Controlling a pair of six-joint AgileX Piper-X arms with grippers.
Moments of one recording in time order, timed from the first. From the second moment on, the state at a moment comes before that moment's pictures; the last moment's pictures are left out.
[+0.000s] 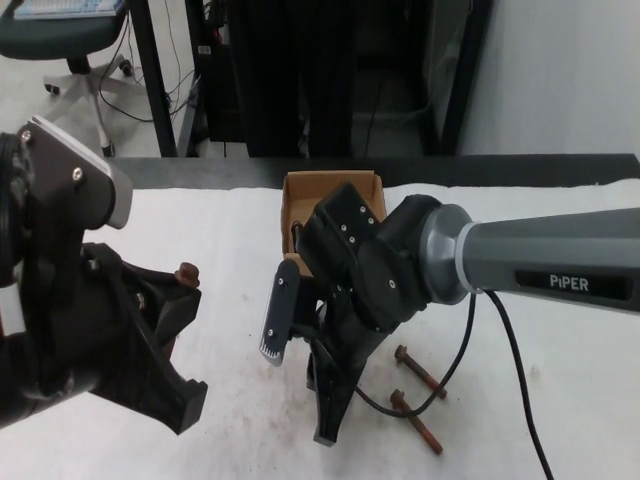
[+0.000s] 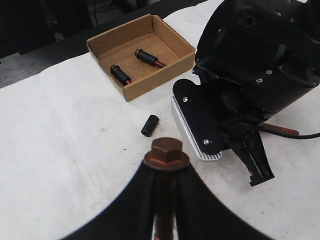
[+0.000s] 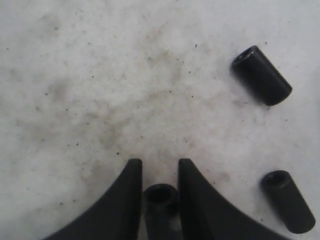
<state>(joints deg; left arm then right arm) -32.4 40.3 -36.9 34.6 1.0 3.9 42.8 108.6 -69.4 32.3 -1.8 -35.1</state>
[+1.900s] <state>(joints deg) -32.4 40.3 -36.9 34.6 1.0 3.9 38.2 107.2 -69.7 38.6 -10.9 -48.5</state>
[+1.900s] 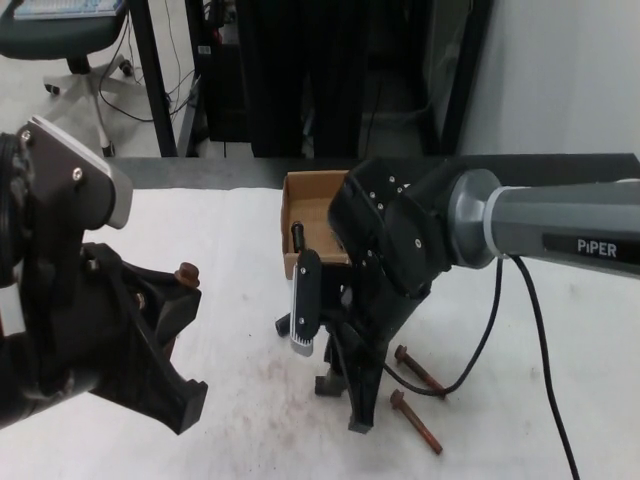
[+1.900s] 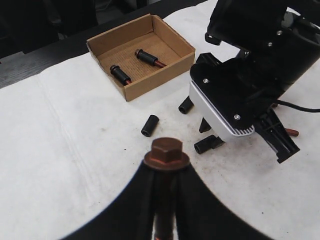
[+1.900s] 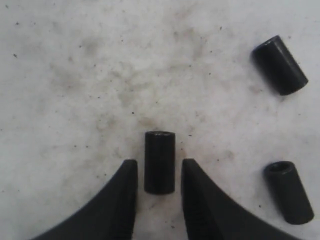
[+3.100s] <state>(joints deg) -32.4 40.3 -36.9 34.6 1.0 4.4 38.7 109.5 -70.1 36.8 -12.8 -49.1</state>
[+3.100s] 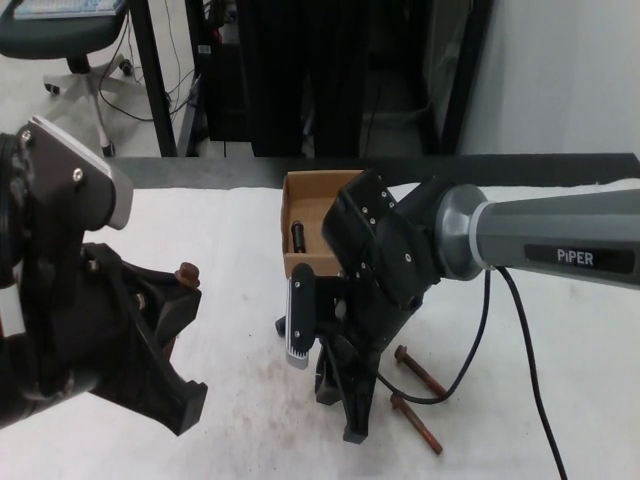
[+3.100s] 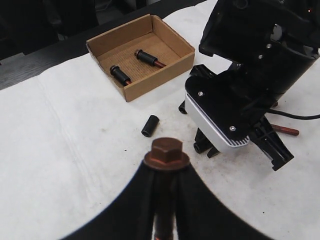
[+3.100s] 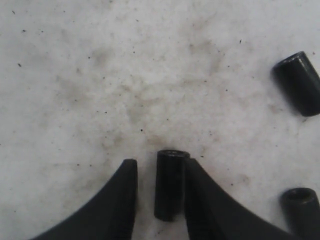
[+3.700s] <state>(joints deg) -32.4 40.3 -36.9 34.6 1.0 4.8 38.0 110.3 -69.9 37.7 -10.8 -48.1</state>
